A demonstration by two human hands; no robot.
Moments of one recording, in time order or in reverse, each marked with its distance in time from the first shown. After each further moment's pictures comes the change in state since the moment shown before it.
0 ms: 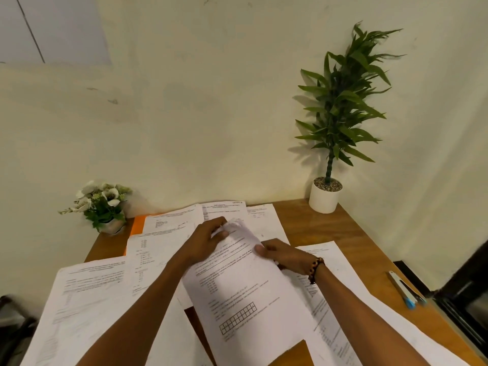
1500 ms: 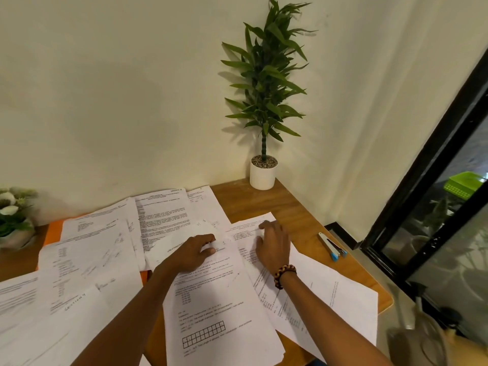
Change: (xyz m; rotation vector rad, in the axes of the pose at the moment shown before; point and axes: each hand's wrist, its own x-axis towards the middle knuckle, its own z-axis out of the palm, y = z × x) left_hand 0.023 0.019 0.128 0.160 -0.409 -0.187; right_hand -0.062 0.099 -0.018 -0.657 1.138 0.143
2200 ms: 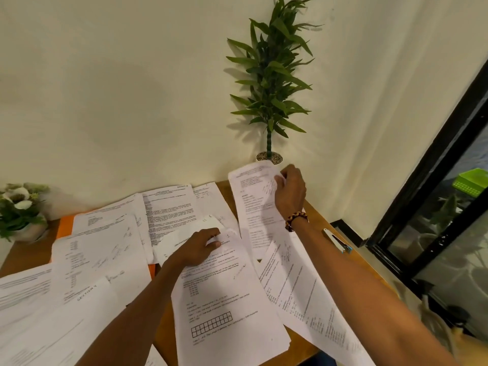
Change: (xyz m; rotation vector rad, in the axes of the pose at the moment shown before) left_hand -0.001 -0.003 0.002 -0.047 0.028 -0.012; right_hand 0.093 -0.034 -0.071 0.275 0.393 -0.018
